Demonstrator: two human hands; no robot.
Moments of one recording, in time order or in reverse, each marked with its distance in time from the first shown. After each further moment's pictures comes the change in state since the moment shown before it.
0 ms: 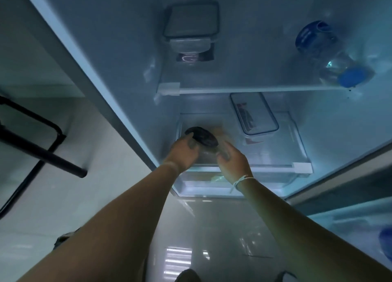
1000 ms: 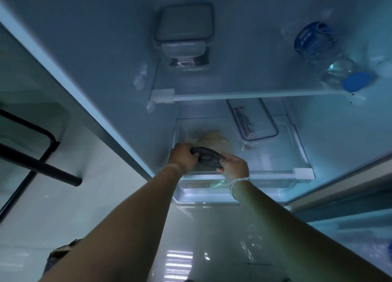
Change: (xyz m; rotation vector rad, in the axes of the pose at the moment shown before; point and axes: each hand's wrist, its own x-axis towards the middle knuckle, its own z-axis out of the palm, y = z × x) left_hand 0.050 -0.014 0.020 0.110 0.005 -0.052; right_hand 0.031 0.006 0.014 0.734 0.179 0.399
